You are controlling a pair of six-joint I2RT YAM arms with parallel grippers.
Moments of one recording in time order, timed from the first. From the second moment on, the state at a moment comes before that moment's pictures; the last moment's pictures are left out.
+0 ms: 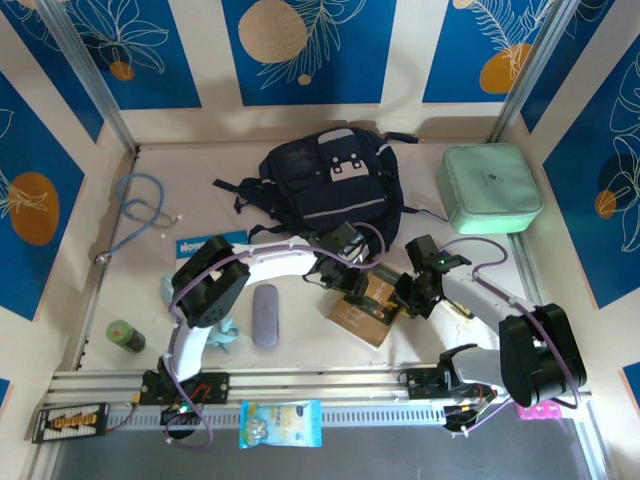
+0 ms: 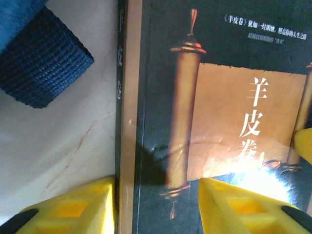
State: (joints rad) left arm -0.94 2.03 1.40 -0.51 0.29 -0.52; right arm 0.31 1.25 0.58 -0.73 -0.25 0.96
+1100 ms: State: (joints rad) left arm -0.97 2.06 1.47 -0.54 0.32 -0.47; right arm 0.27 1.11 0.50 -0.79 -0.26 1.10
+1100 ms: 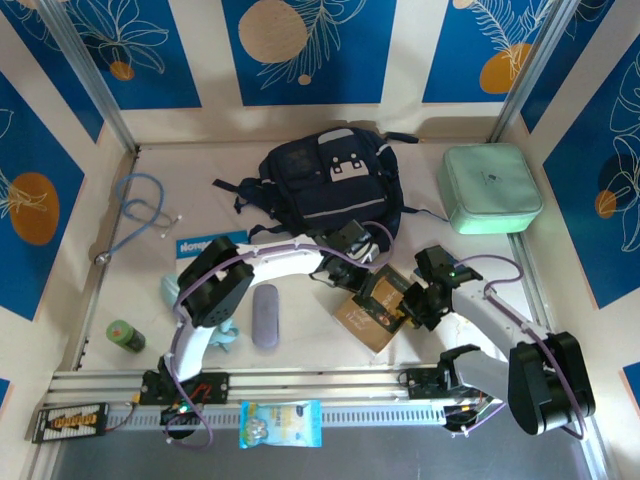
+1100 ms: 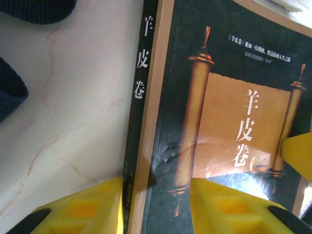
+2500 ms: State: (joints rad) left arm -0.88 1.87 1.28 -0.55 0.10 -0.48; right arm 0.33 1.47 0.67 -0.38 -0.31 0.97
